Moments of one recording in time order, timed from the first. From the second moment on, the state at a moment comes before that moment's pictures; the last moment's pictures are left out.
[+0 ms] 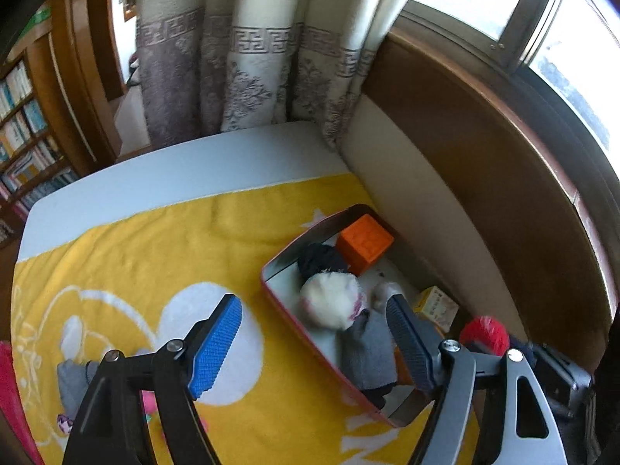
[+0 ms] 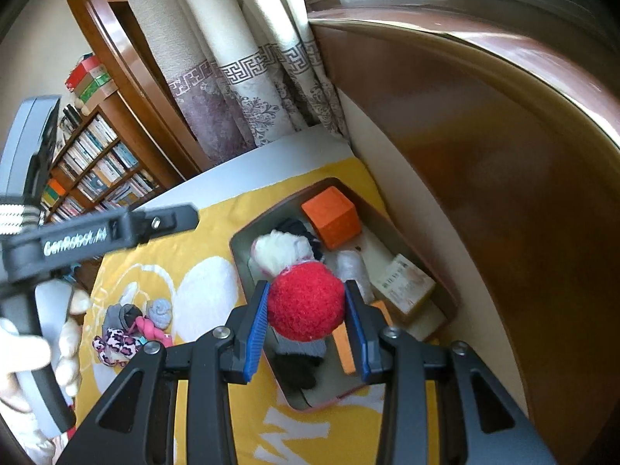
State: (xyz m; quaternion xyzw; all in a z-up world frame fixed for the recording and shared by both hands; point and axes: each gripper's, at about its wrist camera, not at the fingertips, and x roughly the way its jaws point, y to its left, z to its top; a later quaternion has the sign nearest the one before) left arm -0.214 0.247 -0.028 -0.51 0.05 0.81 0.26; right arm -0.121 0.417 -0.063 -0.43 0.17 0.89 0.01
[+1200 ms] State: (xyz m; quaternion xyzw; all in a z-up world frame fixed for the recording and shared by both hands) left arm -0.198 0.084 -0.064 -0.56 -0.03 0.81 0.16; right arm -0.107 0.361 -0.092 -0.48 0.17 0.86 0.00
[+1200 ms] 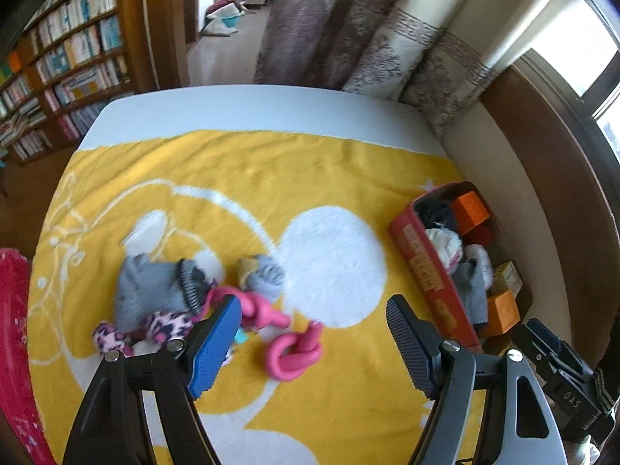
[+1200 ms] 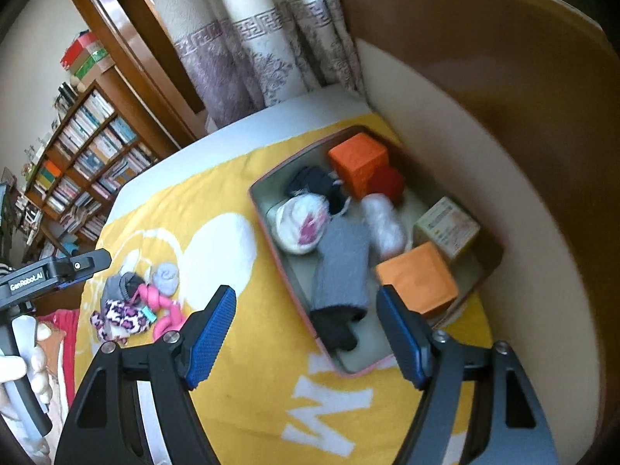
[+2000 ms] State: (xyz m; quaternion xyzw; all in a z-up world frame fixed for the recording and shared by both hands) left arm -0.182 -0.091 -0.095 -0.58 -0.10 0.80 0.05; right arm -0.118 0.239 -0.116 -0.53 0.12 0.83 -0.08
